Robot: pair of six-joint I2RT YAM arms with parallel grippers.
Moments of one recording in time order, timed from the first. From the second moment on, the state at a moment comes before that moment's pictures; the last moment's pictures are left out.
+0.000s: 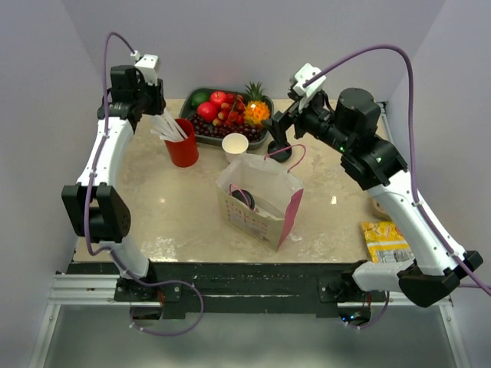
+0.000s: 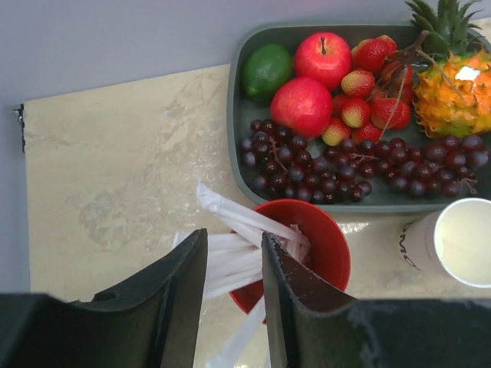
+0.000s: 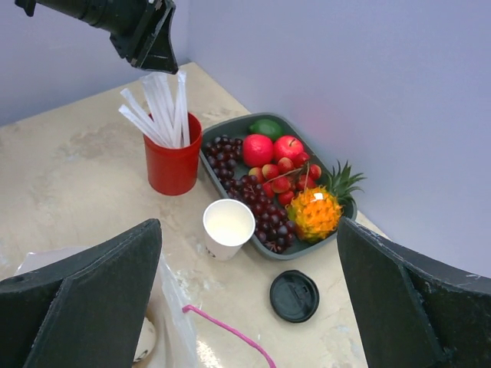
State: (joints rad) left arm 0.01 1.71 1.69 -0.46 0.16 0.09; right arm 0.60 1.27 1.63 -0.42 -0.17 -0.22
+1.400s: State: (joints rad) left arm 0.10 1.91 1.87 -0.63 0.28 0.12; right arm 0.54 1.32 1.63 -0.41 -0.16 -0.20
